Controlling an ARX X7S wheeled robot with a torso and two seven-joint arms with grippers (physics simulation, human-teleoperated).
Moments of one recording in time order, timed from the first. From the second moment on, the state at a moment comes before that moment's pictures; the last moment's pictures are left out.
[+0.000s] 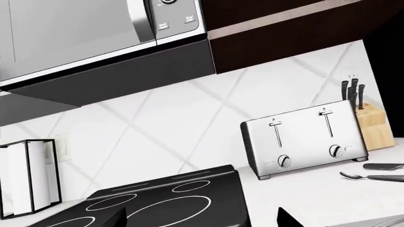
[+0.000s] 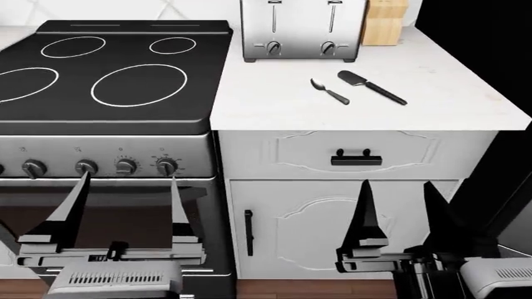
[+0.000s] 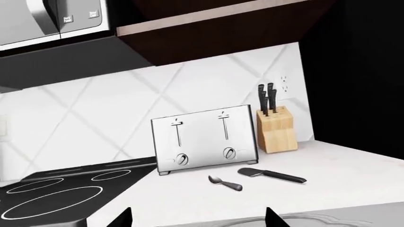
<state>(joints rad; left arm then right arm) 0.13 -0.25 0.19 0.77 0.14 -0.21 -0.29 -0.16 0.26 -0.08 -0.76 0.35 0.14 0.23</state>
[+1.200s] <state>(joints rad) 0.11 -0.27 0.22 0.80 0.16 -0.25 -0.31 -0.17 0.31 -0.10 -0.78 0.38 0.11 0.27</state>
